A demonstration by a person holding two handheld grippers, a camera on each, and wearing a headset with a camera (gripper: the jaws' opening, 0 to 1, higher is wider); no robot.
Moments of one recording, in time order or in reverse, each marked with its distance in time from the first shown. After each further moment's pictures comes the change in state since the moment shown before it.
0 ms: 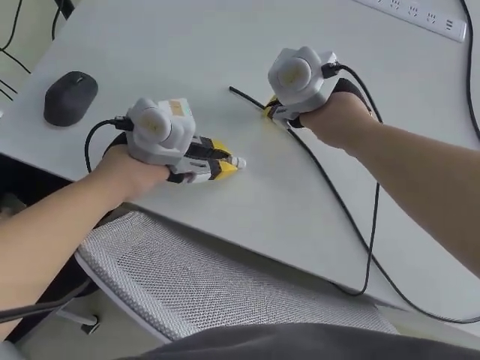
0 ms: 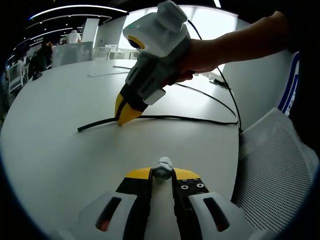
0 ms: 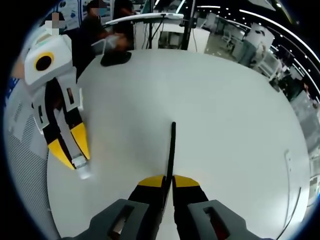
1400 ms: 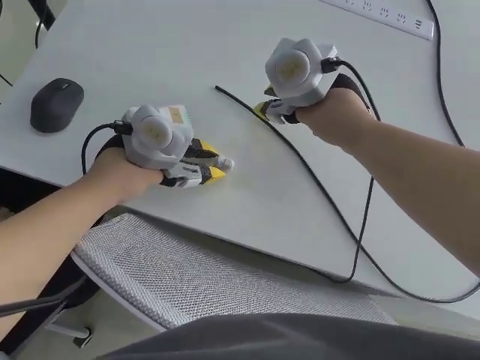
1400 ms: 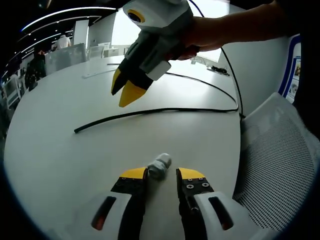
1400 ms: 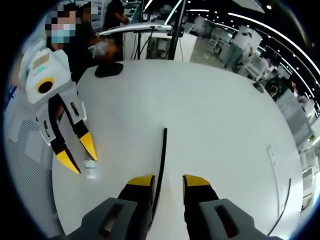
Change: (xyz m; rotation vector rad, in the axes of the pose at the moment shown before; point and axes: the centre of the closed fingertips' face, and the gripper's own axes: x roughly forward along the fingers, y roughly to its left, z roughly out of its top) left arm 0.002 -0.002 -0.009 0.089 0.077 0.019; right arm -0.046 -0.009 0.006 0.051 -0.049 -0.110
